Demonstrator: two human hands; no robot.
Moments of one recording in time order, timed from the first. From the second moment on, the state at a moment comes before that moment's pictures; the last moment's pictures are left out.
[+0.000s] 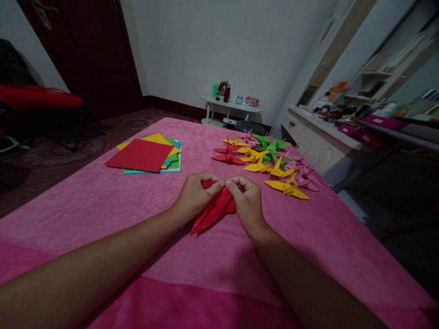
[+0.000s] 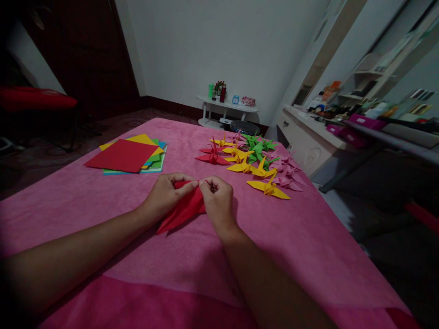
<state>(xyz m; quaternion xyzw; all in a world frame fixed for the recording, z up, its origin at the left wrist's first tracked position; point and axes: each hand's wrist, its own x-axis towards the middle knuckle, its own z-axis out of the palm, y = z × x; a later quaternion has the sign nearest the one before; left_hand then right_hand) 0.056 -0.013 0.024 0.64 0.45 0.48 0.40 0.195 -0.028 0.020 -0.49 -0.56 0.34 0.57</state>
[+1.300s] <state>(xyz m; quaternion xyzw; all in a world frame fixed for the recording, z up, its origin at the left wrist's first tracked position) 0.048 -0.008 0.025 0.46 0.38 0.47 0.65 0.197 -0.026 0.018 -0.43 -0.53 0.45 0.57</state>
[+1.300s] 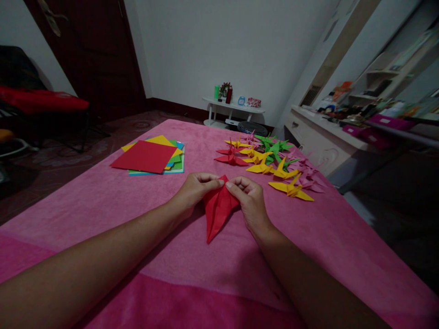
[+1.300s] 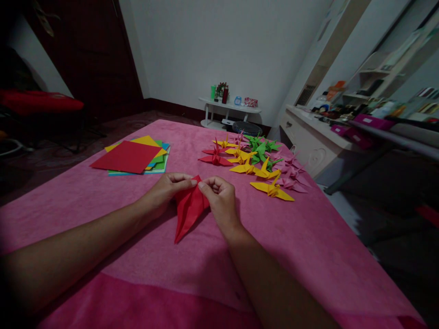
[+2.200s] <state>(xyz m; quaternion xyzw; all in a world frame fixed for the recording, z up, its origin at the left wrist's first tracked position) 0.037 0.015 0.003 0.68 0.47 0.42 0.37 0.206 -0.010 0.002 -0.51 -0.61 0.40 0.46</state>
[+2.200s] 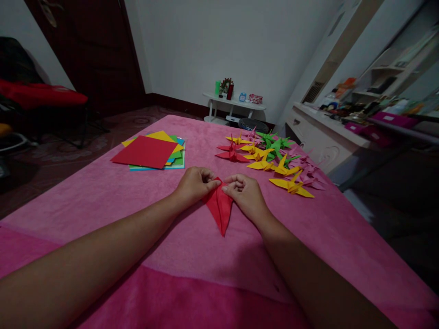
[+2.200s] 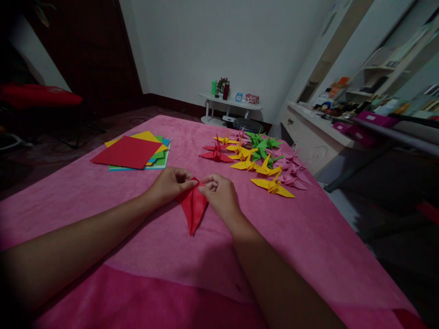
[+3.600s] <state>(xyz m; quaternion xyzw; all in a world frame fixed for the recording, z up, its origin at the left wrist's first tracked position) 0.030 0.026 0.008 0.79 0.51 0.23 0.26 0.203 -0.014 0.010 -0.23 -0.90 0.14 0.33</state>
